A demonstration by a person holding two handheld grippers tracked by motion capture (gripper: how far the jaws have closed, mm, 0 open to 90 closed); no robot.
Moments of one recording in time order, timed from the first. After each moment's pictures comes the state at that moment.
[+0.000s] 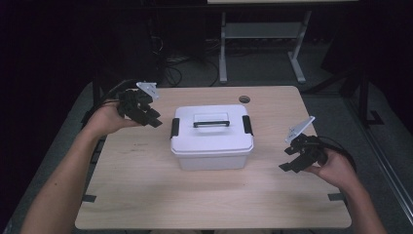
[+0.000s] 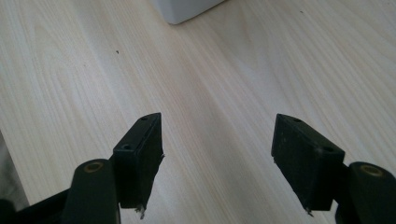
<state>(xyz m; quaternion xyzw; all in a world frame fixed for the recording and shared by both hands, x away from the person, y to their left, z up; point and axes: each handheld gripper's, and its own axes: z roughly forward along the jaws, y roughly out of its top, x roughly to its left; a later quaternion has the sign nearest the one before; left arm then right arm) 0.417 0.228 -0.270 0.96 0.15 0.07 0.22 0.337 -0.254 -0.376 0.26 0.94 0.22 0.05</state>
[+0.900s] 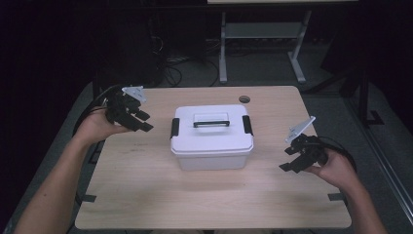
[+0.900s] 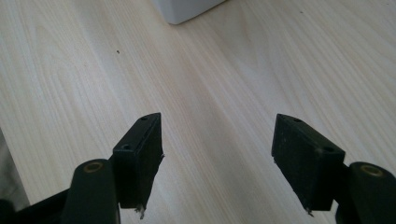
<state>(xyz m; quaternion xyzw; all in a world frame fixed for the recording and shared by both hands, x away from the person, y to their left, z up) 0.404 0.257 -0.278 0.95 0.18 0.08 0.24 0.337 -0.254 -0.376 0.25 0.94 0.22 0.05</state>
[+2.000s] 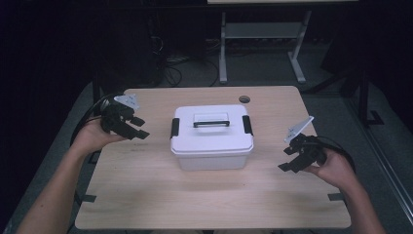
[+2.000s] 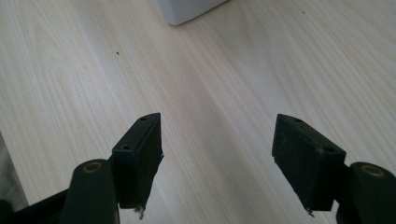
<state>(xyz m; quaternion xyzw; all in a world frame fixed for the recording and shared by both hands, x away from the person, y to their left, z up) 0.394 0.278 -0.302 0.94 0.21 0.08 0.26 0.339 -0.252 -0.377 0.26 0.94 0.22 0.04</state>
